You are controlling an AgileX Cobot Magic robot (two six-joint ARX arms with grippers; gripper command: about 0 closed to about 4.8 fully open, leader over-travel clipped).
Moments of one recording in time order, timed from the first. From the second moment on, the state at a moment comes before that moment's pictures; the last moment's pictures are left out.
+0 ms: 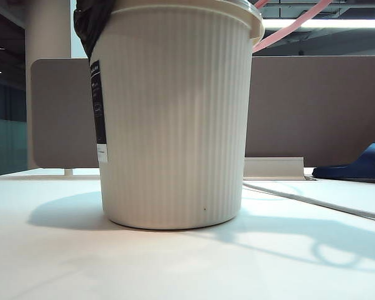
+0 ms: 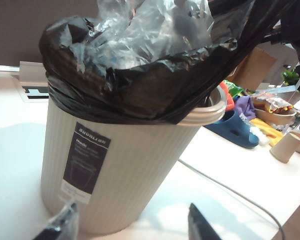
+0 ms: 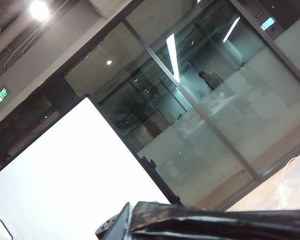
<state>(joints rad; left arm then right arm) -0.14 0.14 0.51 -0.42 0.60 -0.30 0.40 1.28 0.89 1.12 -0.89 1.36</state>
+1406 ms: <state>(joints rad) -0.14 0.99 0.27 0.94 0.68 -1.24 0.40 1.29 0.96 1.01 -1.05 1.33</state>
